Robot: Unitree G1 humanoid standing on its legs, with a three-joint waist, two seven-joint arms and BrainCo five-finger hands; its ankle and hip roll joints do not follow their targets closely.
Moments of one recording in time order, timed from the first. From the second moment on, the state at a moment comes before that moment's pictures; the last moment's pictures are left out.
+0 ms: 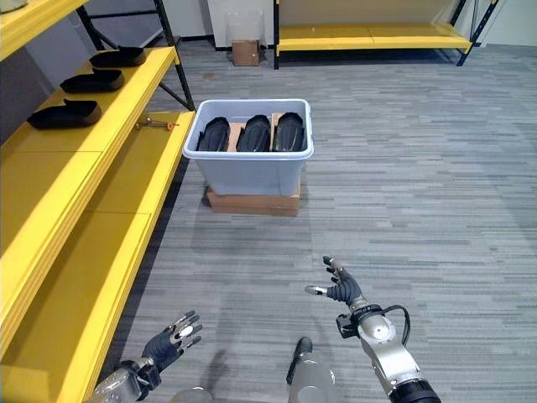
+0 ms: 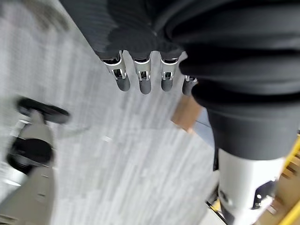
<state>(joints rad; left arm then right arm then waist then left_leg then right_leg) 0.17 0.32 -0.18 0.52 -0.70 0.06 -0.40 0.02 -0.48 0.23 0.28 0.19 0.03 0.02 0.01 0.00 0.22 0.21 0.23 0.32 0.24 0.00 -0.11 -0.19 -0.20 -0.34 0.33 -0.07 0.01</state>
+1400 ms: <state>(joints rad) 0.15 0.38 -0.08 0.75 -0.57 0.03 -0.43 0.07 -0.41 0.25 0.28 0.21 -0.01 0.13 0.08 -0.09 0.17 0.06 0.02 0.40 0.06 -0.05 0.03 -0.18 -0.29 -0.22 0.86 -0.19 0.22</state>
